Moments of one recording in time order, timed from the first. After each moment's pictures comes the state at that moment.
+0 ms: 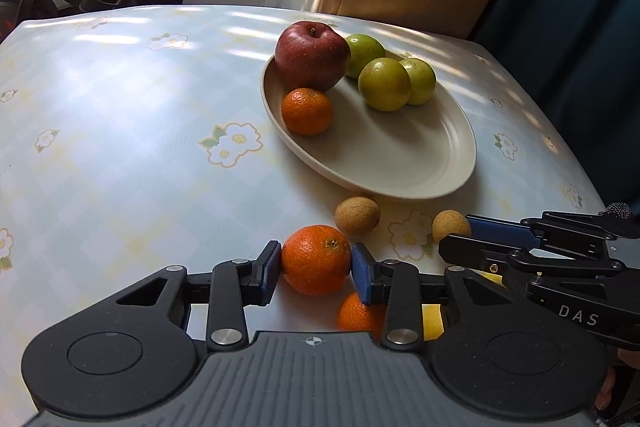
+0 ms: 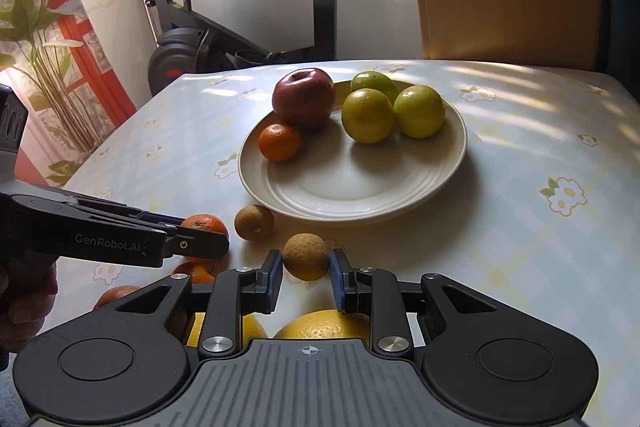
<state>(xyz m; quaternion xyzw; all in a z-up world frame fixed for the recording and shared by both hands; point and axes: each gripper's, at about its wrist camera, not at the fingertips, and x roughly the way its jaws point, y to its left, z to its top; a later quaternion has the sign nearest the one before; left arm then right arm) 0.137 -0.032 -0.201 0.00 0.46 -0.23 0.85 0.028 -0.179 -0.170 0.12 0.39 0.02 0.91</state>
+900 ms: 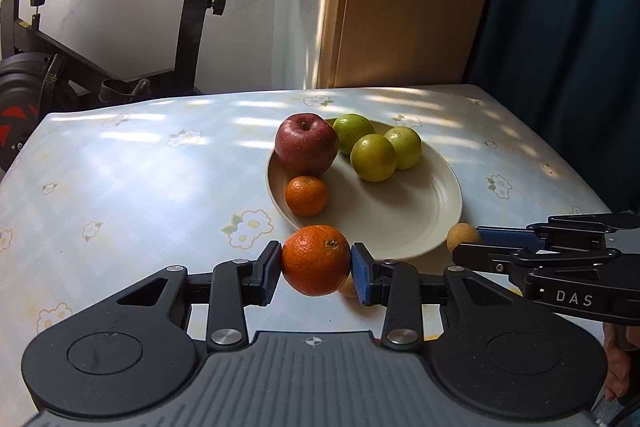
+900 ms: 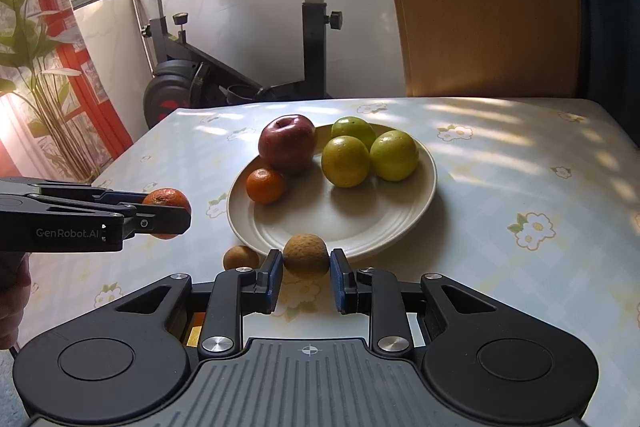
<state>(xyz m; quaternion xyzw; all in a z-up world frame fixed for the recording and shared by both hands) 0.116 -0.046 -0.146 0.06 0.37 -0.21 0.90 0.018 -0.197 -0.145 0.12 0.35 0.00 0.93</state>
